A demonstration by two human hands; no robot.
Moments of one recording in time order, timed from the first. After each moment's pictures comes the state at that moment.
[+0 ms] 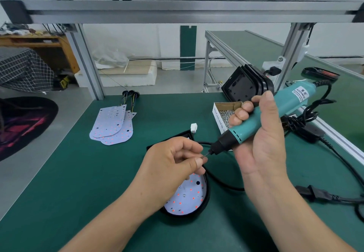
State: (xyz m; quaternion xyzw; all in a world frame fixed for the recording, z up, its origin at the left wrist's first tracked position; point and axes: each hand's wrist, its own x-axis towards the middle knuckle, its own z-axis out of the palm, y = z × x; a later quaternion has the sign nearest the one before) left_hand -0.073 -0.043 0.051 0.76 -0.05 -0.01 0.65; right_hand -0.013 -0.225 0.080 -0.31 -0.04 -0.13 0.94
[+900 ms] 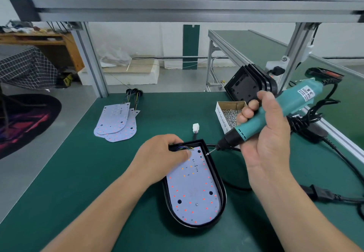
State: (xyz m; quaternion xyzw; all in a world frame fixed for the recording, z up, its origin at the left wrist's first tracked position) left_hand -0.029 -0.013 0.031 0.92 0.01 0.00 0.39; right_hand 0.001 -0.235 0.069 -0.35 -0.04 -0.17 0.92
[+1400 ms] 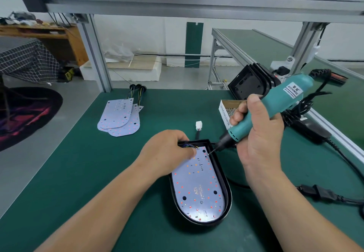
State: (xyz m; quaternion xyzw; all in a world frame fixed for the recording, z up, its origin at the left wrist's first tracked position) left_hand -0.024 -0.021 0.036 0.94 0.01 -0.02 0.35; right_hand 0.006 -0.221 0.061 -0.45 -0.07 -0.18 0.87
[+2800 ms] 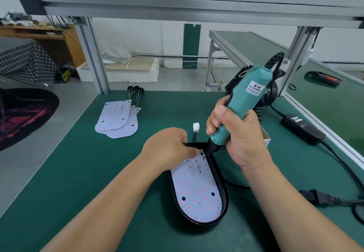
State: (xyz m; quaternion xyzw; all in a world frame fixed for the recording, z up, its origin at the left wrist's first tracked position) left_hand -0.006 -0.029 0.041 0.96 0.00 -0.04 0.29; right_hand 0.009 -0.213 0.064 -0.55 -0.24 -0.05 0.80
